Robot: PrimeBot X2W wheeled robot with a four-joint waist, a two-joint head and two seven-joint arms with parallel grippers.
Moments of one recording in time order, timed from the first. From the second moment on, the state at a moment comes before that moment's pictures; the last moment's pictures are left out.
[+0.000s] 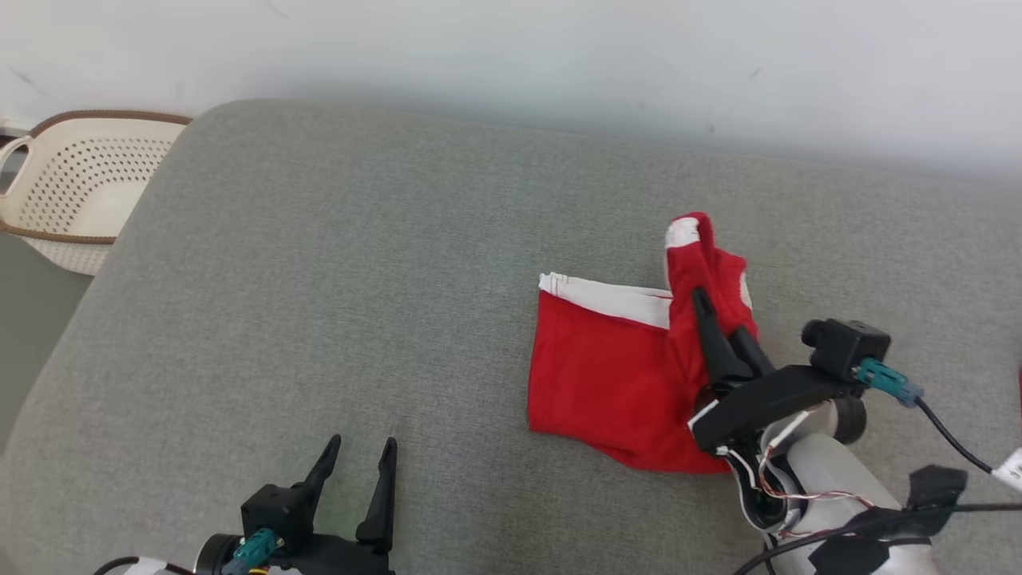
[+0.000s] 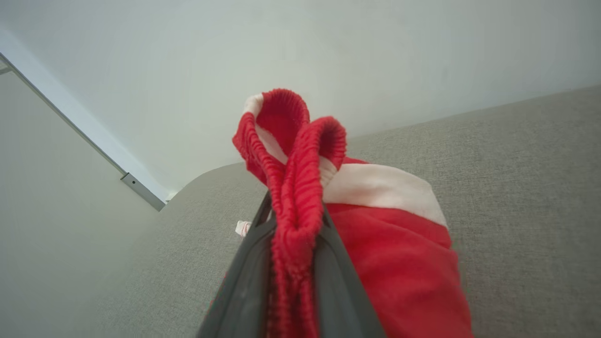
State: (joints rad) left arm -0.31 0.05 -0.25 0.44 -0.25 0.03 -0.26; right arm -0.54 -0.20 0.50 0.56 0.71 0.13 -0.25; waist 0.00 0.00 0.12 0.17
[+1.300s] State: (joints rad) left arm -0.27 0.05 -0.31 0.38 -0.27 0.03 -0.26; right arm -0.43 -0.21 0.21 0.55 0.62 0.13 -0.26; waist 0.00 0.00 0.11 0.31
